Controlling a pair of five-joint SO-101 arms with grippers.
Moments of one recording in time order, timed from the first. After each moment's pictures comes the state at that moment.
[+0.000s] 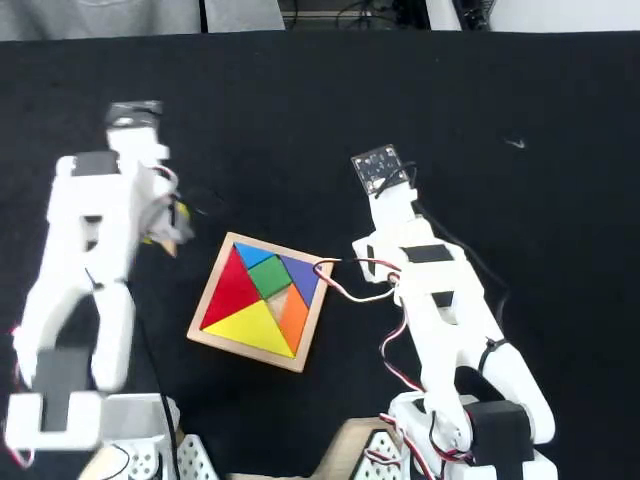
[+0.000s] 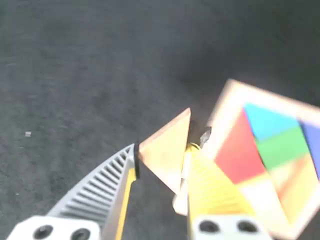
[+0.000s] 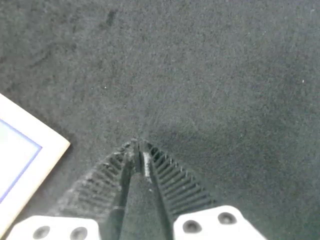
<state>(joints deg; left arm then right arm) -5.5 -5.8 18.3 77.1 -2.2 -5.8 -20.3 58.5 31.1 16.9</state>
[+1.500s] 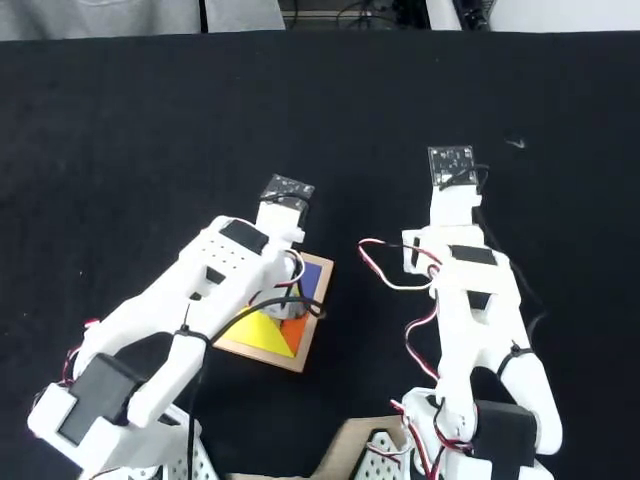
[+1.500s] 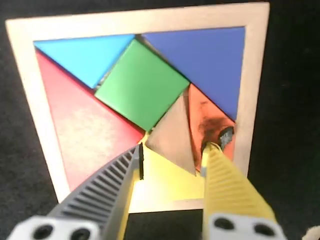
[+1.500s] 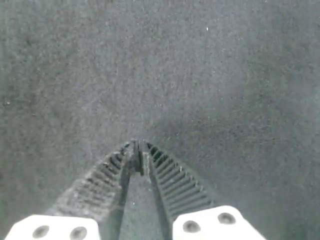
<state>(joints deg) 25.1 -4.4 36.9 62.5 9.2 8.2 -20.3 58.5 30.9 10.9</state>
